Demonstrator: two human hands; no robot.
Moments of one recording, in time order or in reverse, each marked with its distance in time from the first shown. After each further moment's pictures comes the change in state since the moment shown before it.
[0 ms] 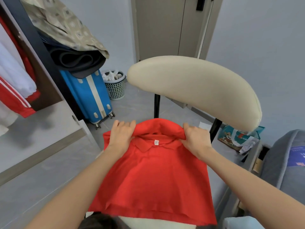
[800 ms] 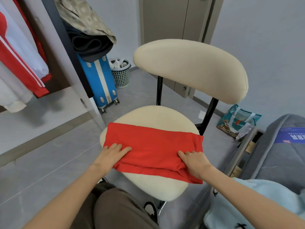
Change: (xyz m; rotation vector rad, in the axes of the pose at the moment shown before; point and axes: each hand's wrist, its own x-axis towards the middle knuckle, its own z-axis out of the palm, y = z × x) left_hand -0.181 -0.001 0.024 0.001 -0.404 0.191; right_hand -0.160 -0.016 0.037 -0.182 -0.410 -0.324
